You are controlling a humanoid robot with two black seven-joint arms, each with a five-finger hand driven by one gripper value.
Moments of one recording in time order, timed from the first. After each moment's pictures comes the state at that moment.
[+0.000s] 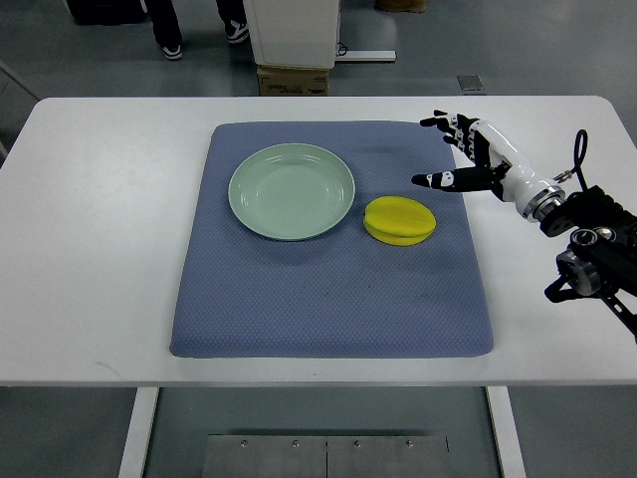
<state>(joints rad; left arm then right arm) -0.02 0.00 -0.10 -0.22 0.09 0.07 -0.21 0.74 -0.39 0.61 1.04 -0.82 -0.02 0.25</state>
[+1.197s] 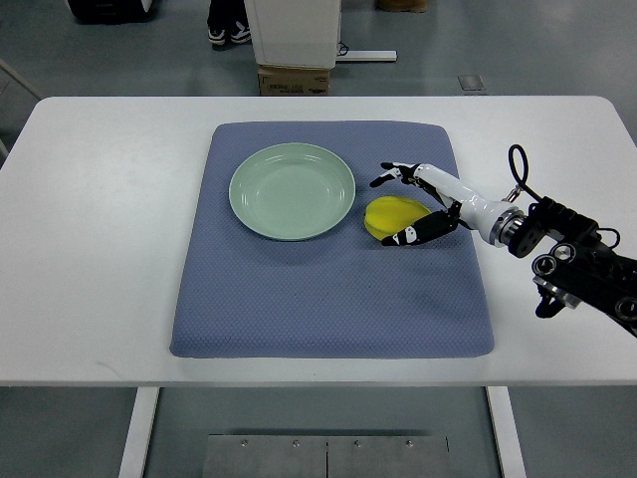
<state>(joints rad) -0.02 0.00 -0.10 -0.22 0.09 0.07 -0.21 0.84 -0.38 0.34 1.05 -0.97 -0.04 0.22</state>
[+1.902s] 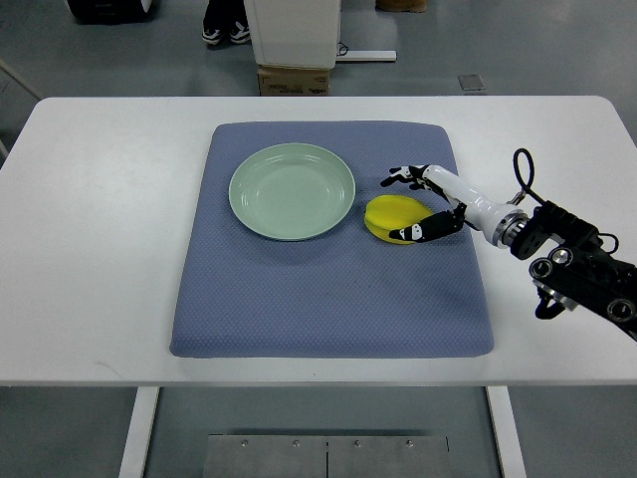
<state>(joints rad) -0.02 0.00 -0.10 -0.22 0.09 0.07 -0.21 0.83 -0.37 0.34 1.00 -0.99 -0.08 0.23</state>
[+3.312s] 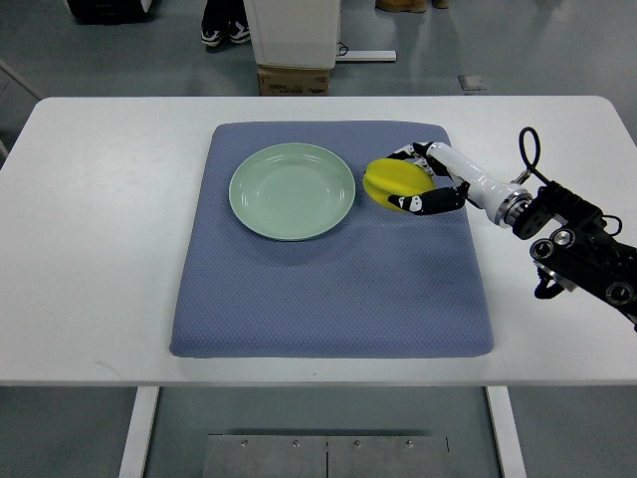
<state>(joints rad) -0.02 0.00 -0.10 -0.22 0.09 0.07 -0.21 0.89 -0.34 0.40 0.96 -1.02 -0.08 0.22</state>
